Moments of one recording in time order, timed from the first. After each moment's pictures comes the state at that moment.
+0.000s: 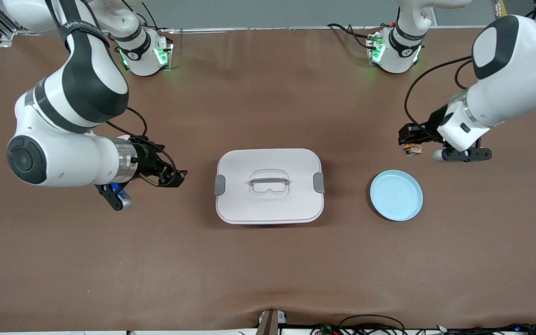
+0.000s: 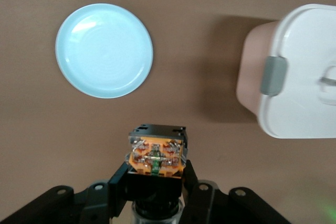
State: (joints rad) left arm -0.14 0.02 -0.03 -1.89 -0.23 1.82 -0.19; right arm 0.26 0.56 0.04 -1.09 0.35 1.38 1.11
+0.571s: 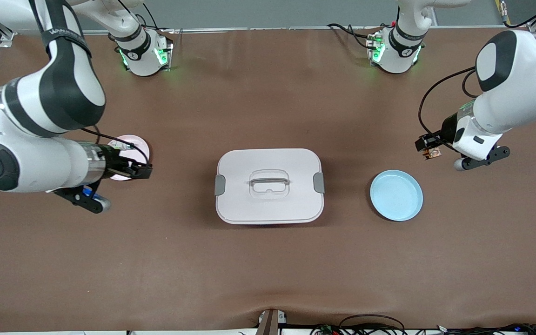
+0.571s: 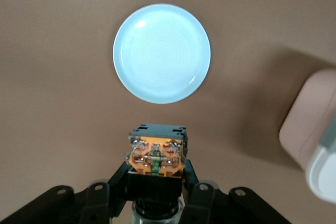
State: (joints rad) left arm -0.10 0.03 -0.03 -1.98 -0.14 1.93 -0.45; right arm 0.18 0.54 0.04 -1.06 0.13 1.25 0.60
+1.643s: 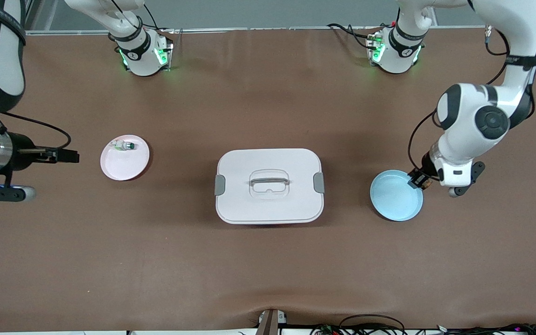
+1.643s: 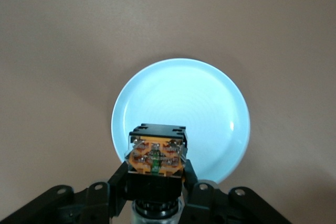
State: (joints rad) left arm -0.10 0.25 -0.03 -2.12 0.05 2.40 -0.96; right arm 0.03 0.43 0.03 -1.05 -0.01 1.22 0.12
